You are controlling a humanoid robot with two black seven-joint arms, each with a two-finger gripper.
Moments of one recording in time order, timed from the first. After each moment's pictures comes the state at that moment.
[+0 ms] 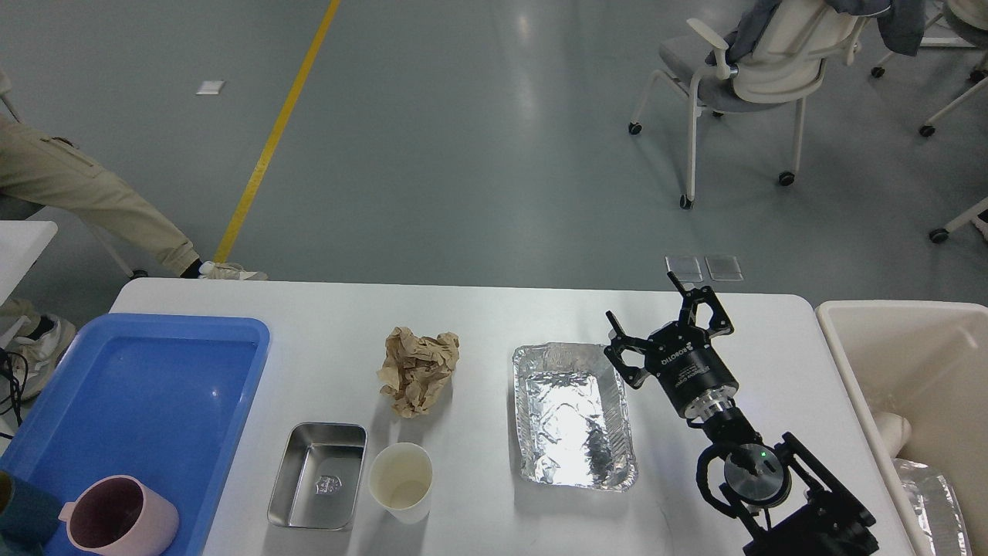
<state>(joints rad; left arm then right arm) -0.62 1.63 0.08 -1.71 0.08 0.07 -0.33 0.26 0.00 1.29 0.94 -0.19 0.45 0.12</state>
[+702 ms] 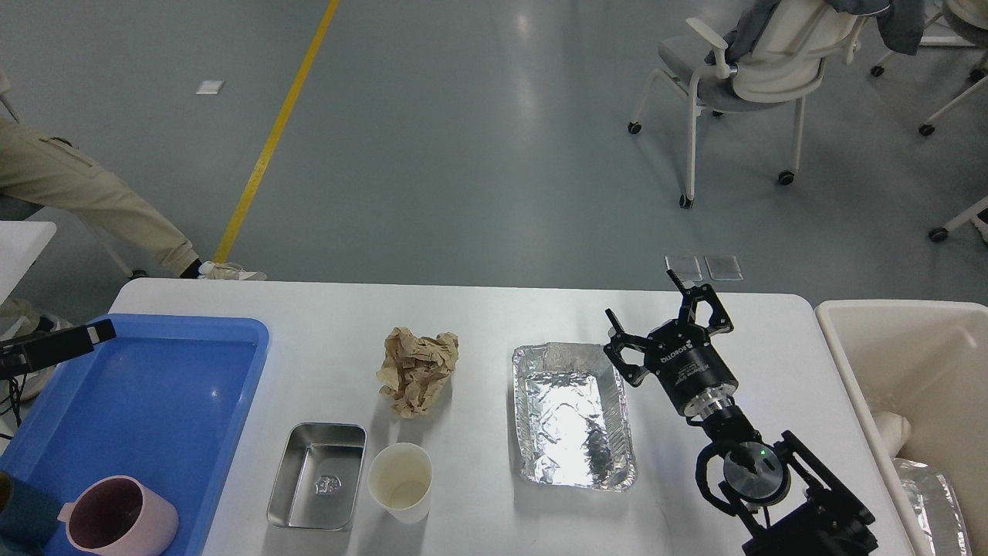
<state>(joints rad) -0.84 1.26 0.03 -1.33 1.11 -0.08 -0.36 0.27 0.01 1.29 0.94 -0.19 0.45 0.12</state>
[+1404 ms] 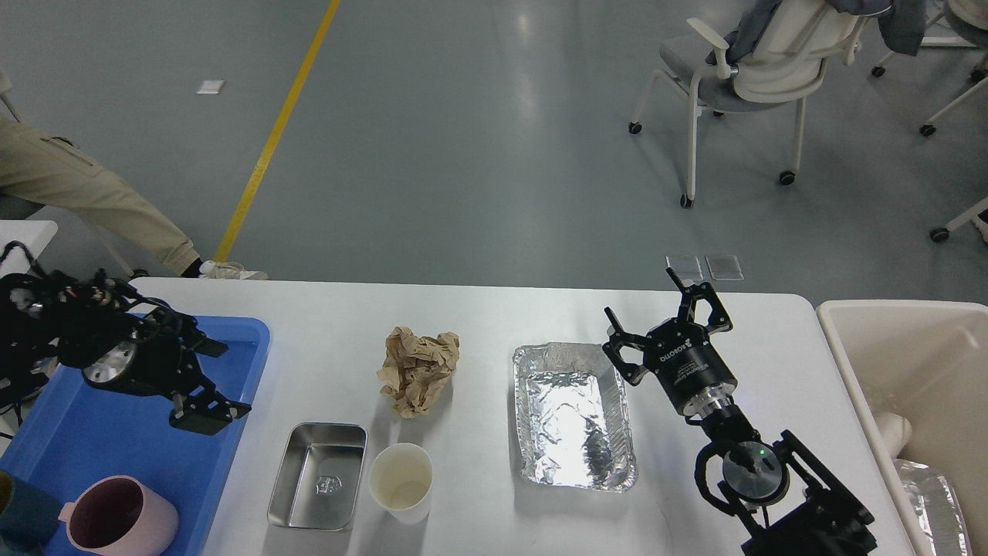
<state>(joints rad) -1.06 0.80 0.06 -1.17 2.21 -0.29 -0.56 0.27 0.01 1.29 0.94 -0.19 0.46 0.12</state>
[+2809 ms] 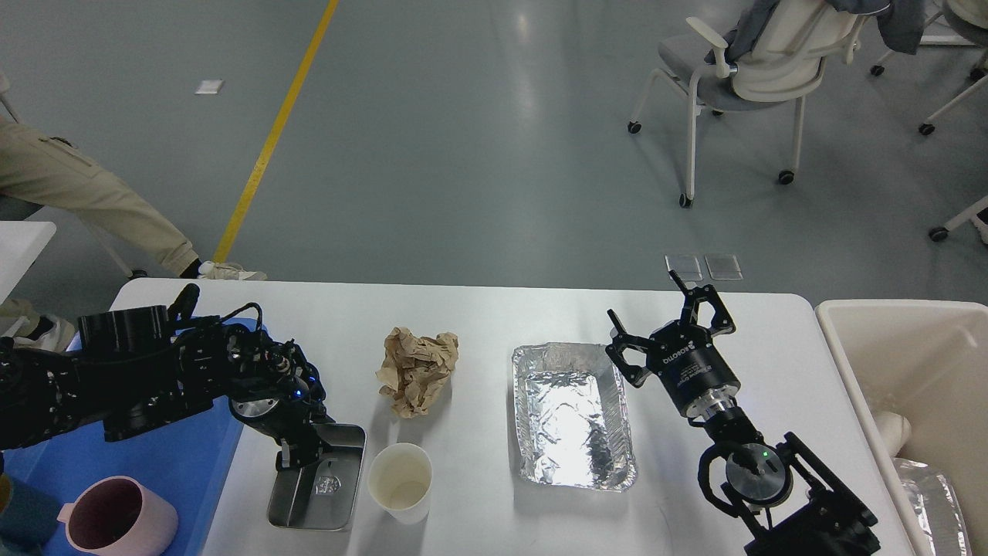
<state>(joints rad) -1.10 0.27 0.48 -0.77 2.25 -0.10 -0.57 0.26 0.00 1.29 0.93 -0.19 0.46 0.12</state>
